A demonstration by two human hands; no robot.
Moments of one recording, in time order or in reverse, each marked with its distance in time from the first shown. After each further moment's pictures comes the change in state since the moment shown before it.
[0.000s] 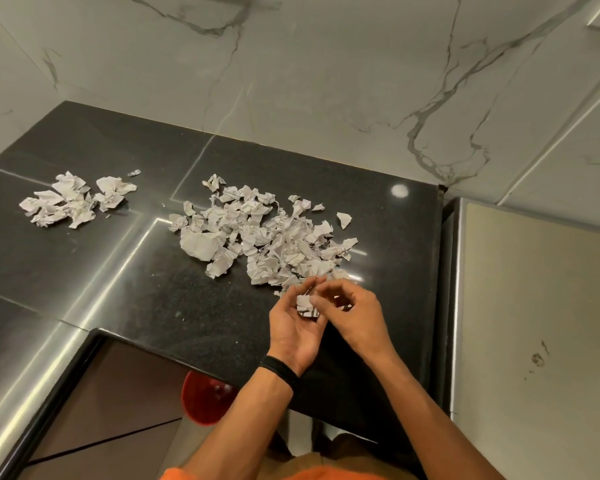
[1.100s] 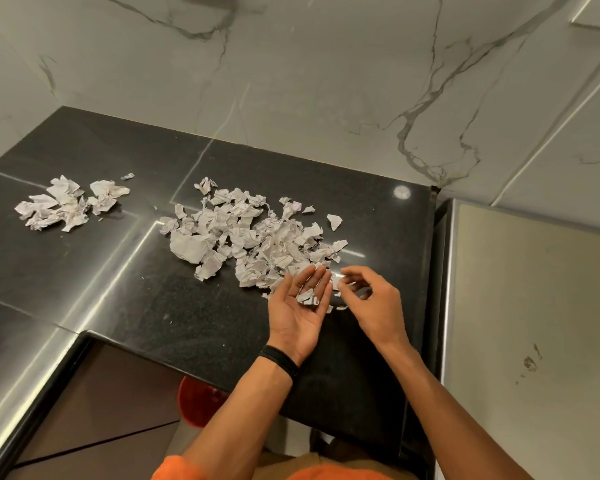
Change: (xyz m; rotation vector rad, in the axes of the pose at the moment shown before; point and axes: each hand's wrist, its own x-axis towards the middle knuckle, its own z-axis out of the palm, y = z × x) left_hand 0.010 -0.014 0.025 0.032 -0.001 0.055; right_hand 0.026 0.034 -0.048 -0.287 0.204 -0.179
